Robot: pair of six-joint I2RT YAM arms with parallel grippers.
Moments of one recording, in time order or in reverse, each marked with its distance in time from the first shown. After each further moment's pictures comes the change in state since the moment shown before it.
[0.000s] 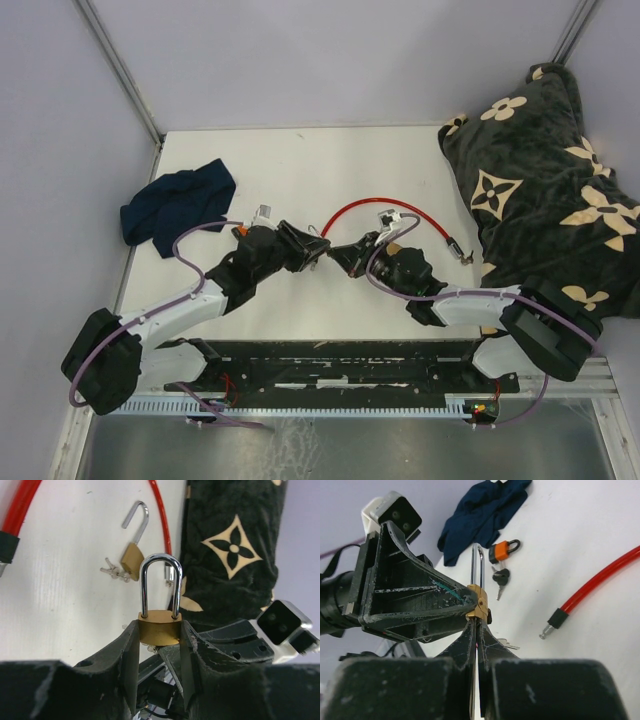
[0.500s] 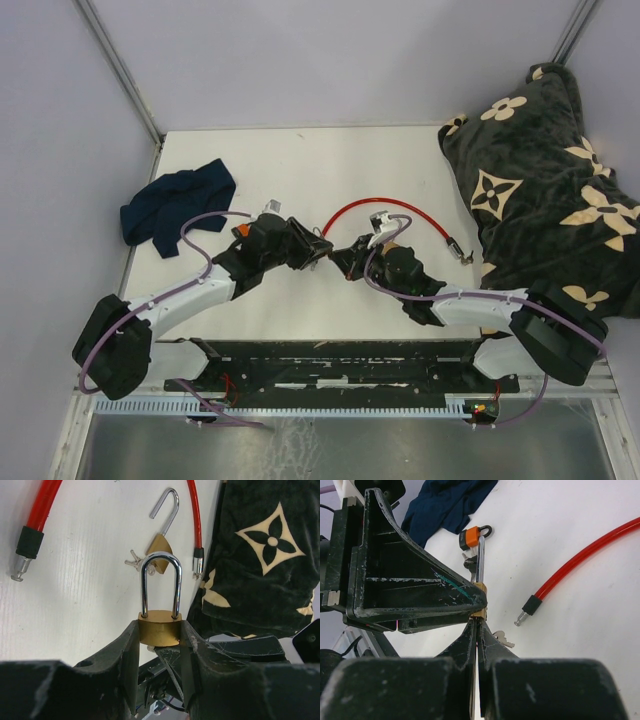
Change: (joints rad) left arm 0.018 0.087 0.125 -0.173 0.056 0.077; right arm 0.043 -0.043 0.048 -0.188 0.093 -0.065
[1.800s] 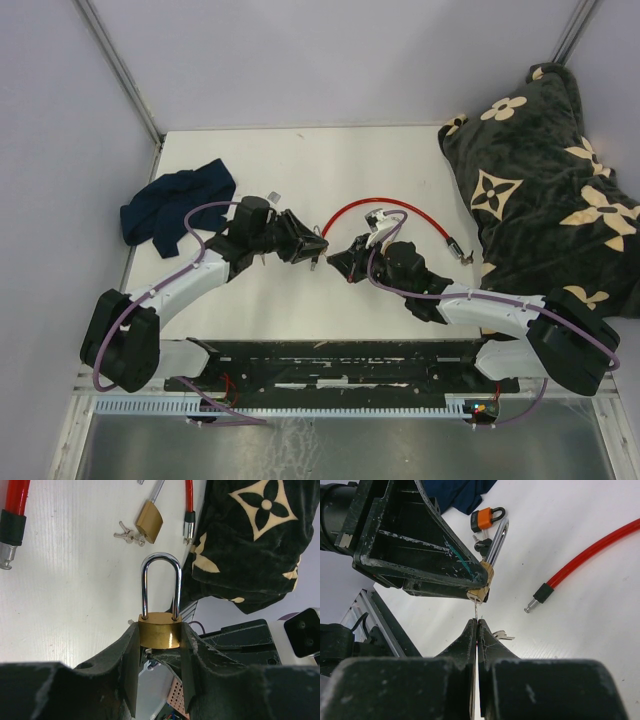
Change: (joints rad) left arm 0.187 0.054 0.066 -0.073 0.377 0.088; right arm -0.007 -0.069 0.046 -0.174 -0.105 -0.034
